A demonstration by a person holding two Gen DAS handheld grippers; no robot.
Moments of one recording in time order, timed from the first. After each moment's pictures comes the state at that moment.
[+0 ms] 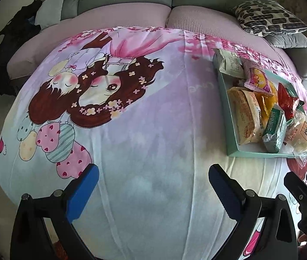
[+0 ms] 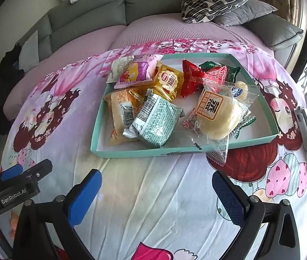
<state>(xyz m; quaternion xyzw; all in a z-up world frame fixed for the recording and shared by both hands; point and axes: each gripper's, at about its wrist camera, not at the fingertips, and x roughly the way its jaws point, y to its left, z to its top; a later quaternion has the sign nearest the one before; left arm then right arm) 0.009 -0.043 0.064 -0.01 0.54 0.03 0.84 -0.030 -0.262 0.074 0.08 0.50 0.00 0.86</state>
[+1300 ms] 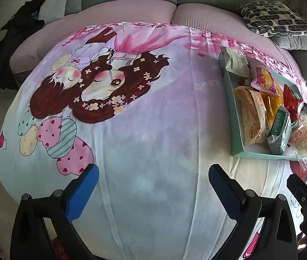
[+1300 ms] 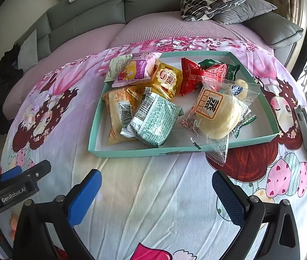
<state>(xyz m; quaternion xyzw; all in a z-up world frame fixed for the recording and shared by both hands) 0.011 -0.040 0.059 -0.02 0.55 0.04 0.84 -0.028 -0.264 0.072 0.08 0.50 0.00 0.86</state>
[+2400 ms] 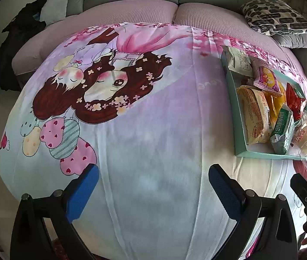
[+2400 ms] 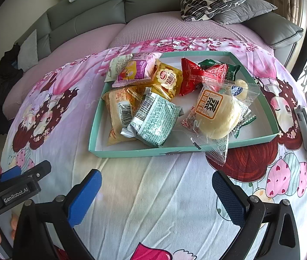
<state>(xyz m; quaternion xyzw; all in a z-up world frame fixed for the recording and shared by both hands) 0.011 -0.041 0.059 -0.01 0.55 0.05 0.84 -0.027 -0.264 0.073 0.08 0.50 0.00 0.86</state>
